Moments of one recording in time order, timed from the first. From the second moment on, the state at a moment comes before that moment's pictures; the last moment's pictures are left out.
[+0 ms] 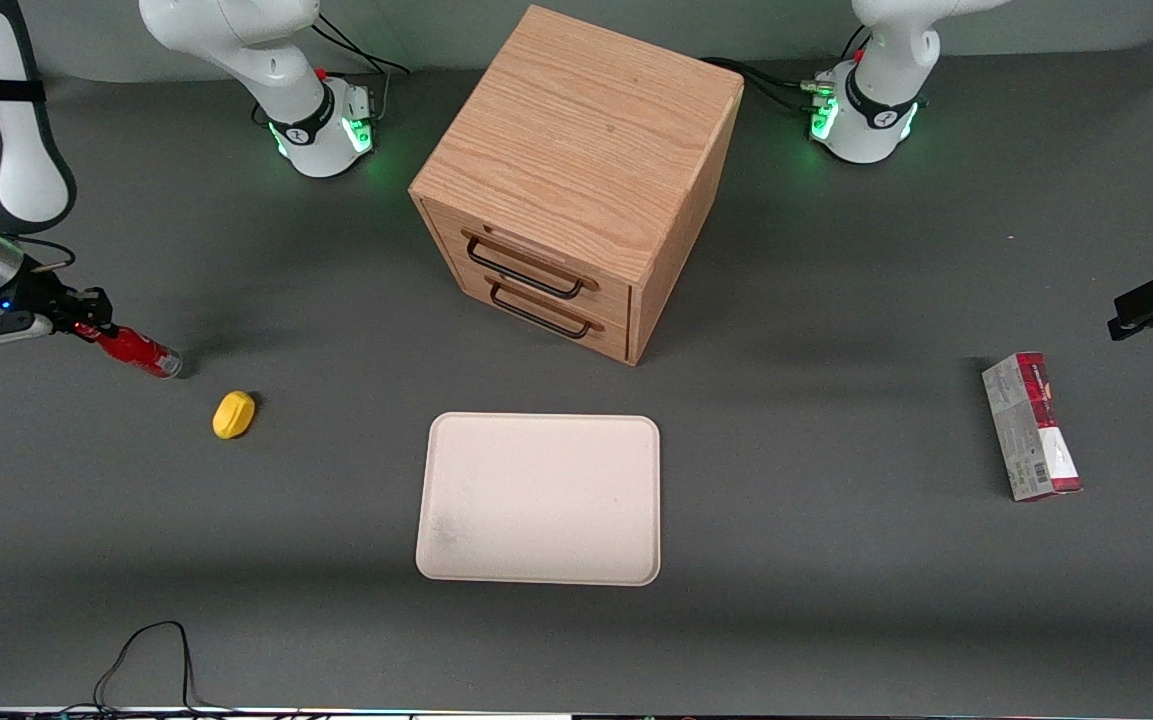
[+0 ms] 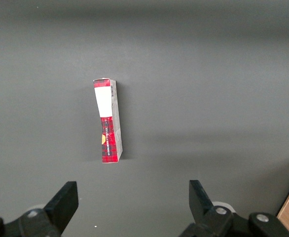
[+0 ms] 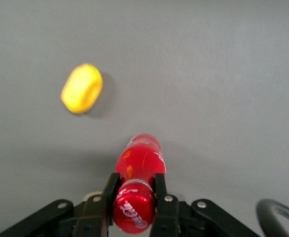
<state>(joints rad) 0.20 -0.04 -0.62 -2.26 0.06 2.28 -0.58</state>
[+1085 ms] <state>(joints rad) 0.20 0.28 -0.05 -1.21 0.04 1.58 0.15</state>
